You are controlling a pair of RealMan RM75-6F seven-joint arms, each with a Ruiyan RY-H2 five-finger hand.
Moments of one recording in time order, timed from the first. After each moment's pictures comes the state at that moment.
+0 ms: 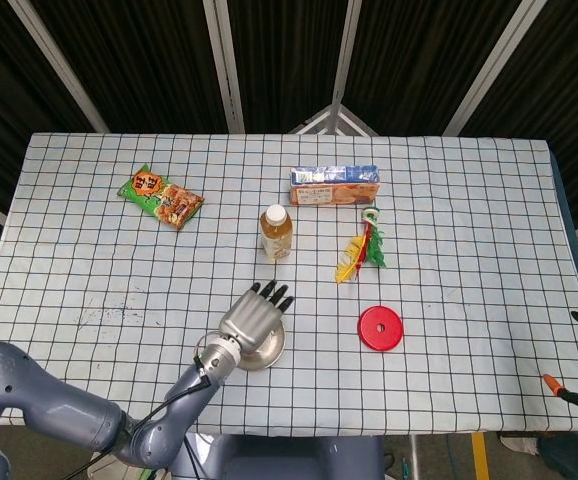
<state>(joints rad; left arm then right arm) -1.18 -1.61 -0.12 -1.93 0.41 1.17 1.14 -0.05 -1.07 0.07 -1.58 -1.46 1.55 0.16</state>
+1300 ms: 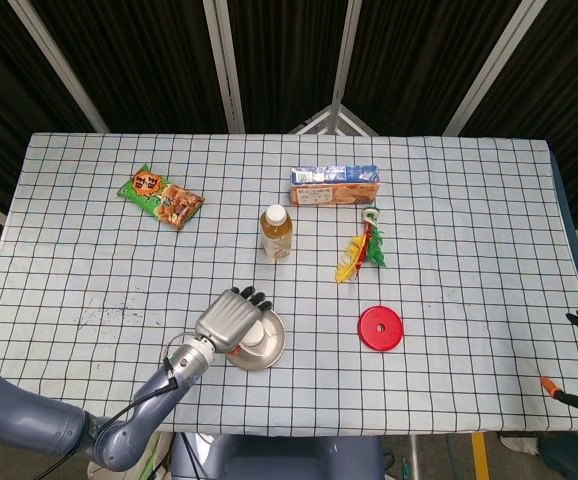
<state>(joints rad) -1.05 -1.54 -0.02 -1.92 0.68 1.12 0.88 -0.04 -1.06 0.06 -1.60 -1.45 1.52 0.16</state>
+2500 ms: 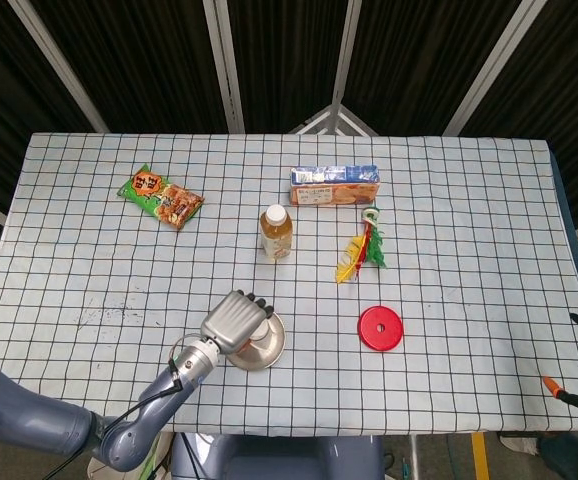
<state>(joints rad) -1.04 -1.57 -0.02 -1.88 0.74 1.12 0.87 -0.05 -1.06 0.07 -1.60 -1.44 1.52 0.16</state>
